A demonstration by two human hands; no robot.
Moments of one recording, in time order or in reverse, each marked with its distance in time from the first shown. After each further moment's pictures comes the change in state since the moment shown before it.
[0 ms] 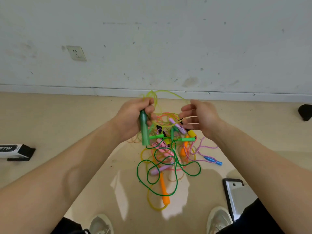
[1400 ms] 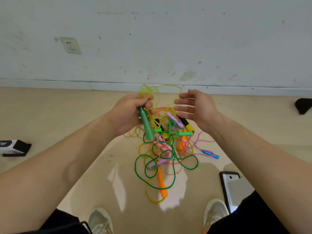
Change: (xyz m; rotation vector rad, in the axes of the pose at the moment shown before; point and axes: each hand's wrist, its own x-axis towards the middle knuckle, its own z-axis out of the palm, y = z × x) left_hand 0.002 -0.005 -0.007 0.115 -0.057 0.004; right_hand -0.006 -0.004 0.007 0.226 -0.001 -0.039
